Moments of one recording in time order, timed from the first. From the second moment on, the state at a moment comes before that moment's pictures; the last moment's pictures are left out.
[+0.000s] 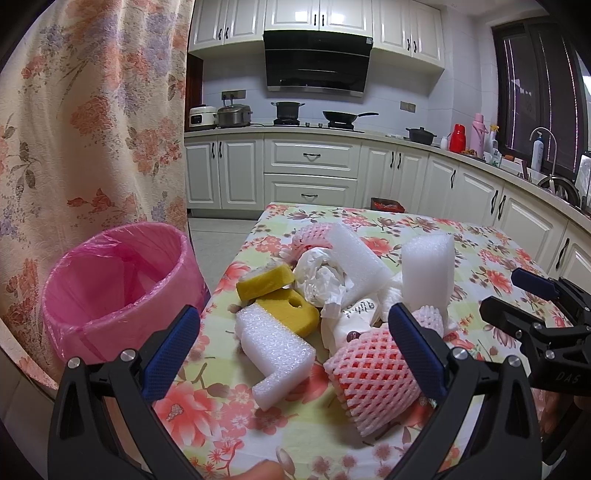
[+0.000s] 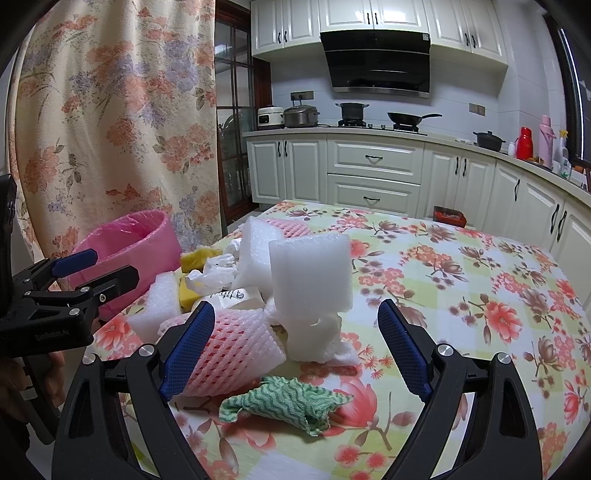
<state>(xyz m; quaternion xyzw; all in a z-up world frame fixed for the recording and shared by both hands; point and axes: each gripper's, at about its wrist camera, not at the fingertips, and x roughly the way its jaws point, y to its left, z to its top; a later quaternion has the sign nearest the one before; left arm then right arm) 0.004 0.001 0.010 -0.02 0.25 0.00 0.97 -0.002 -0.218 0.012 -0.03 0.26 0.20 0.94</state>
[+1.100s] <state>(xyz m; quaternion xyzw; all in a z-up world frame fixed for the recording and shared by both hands) 0.008 -0.016 -0.008 -0.01 0.27 -0.02 0.96 0.012 -0.202 -0.065 -0.07 0.43 0.22 0.87</state>
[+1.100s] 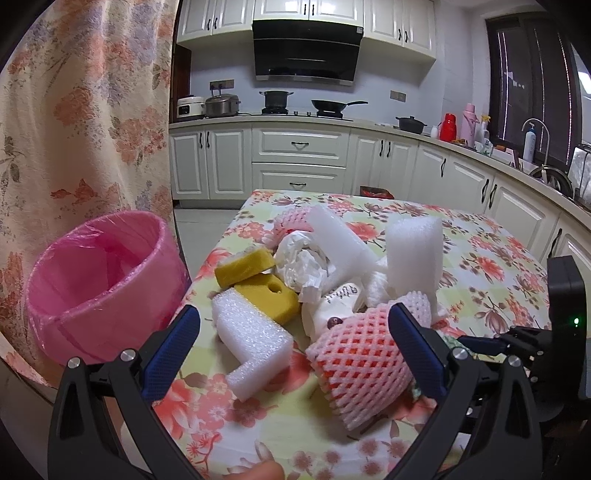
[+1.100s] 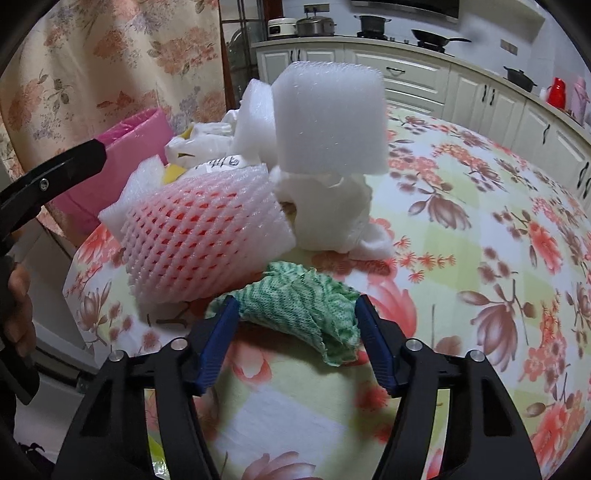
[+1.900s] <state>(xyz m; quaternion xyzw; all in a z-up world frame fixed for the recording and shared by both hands) 0.036 -0.067 -0.051 0.00 0.36 -0.09 0.93 0.013 -0.237 -0.036 -0.03 0.37 0.19 0.91</state>
